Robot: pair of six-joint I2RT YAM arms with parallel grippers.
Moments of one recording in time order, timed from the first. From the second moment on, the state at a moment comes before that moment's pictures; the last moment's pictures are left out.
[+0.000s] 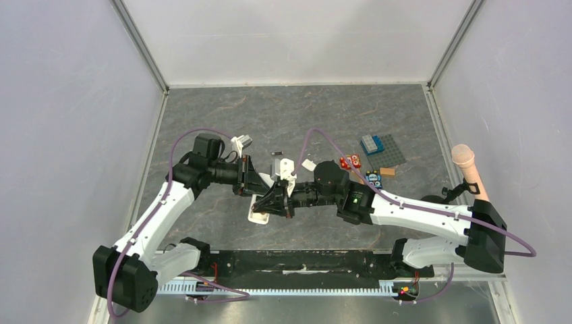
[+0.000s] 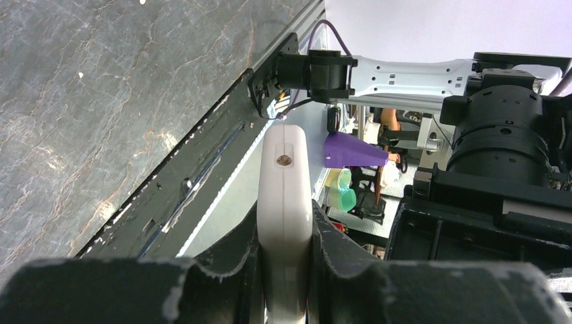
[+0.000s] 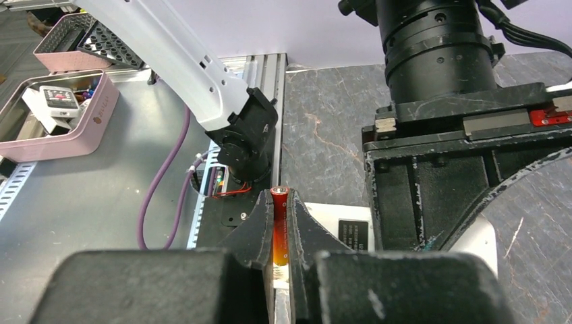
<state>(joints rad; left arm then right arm) -0.32 1.05 0.83 -0.58 1.03 -0.63 1.15 1.26 0.91 0.28 -0.46 0.06</state>
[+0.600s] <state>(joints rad) -0.32 1.05 0.84 -0.60 1.03 -0.61 1.18 1.32 0.92 0.30 -0.47 0.07</state>
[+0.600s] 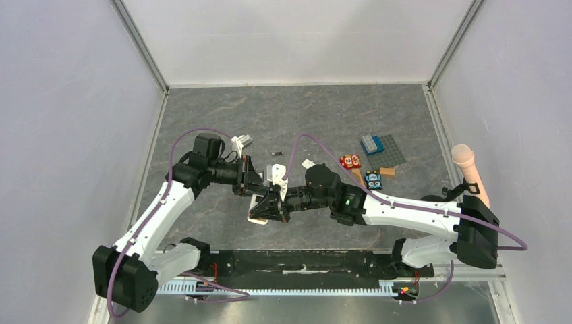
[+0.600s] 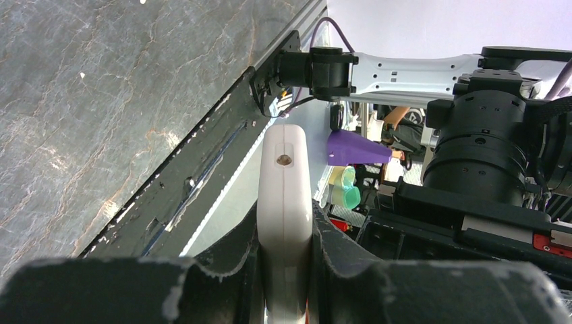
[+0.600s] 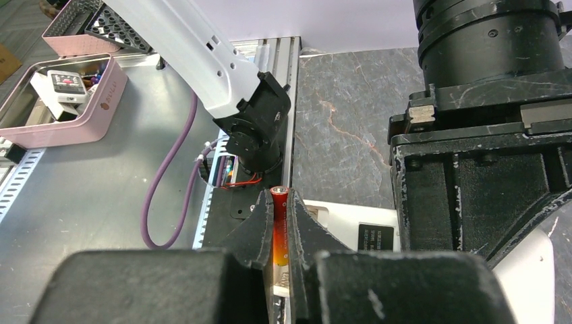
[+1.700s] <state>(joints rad) -0.32 1.03 0.84 -0.52 1.07 -0.61 1.18 1.33 0.92 0.24 -0.42 0.08</state>
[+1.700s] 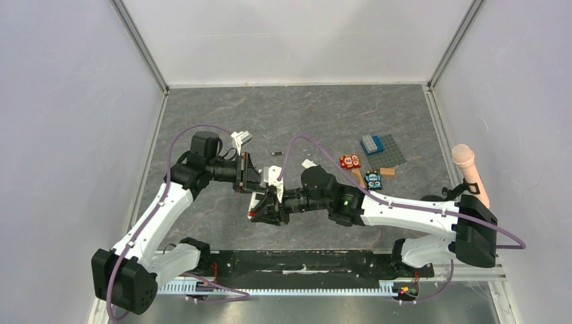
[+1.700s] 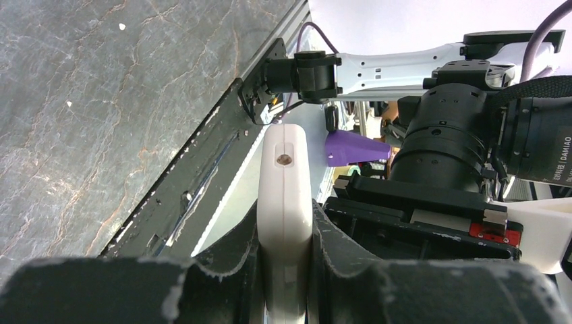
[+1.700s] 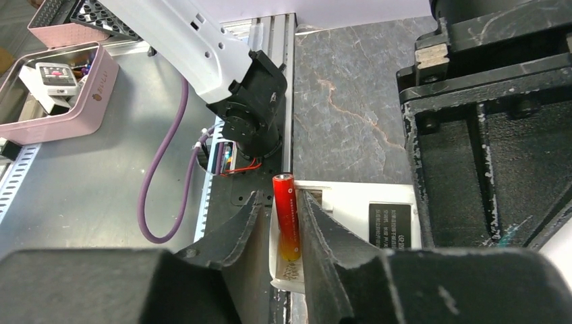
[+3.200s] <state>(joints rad) -0.31 1.08 0.80 -0.36 0.99 -0.75 1.17 1.21 0.91 0.06 0.08 0.99</state>
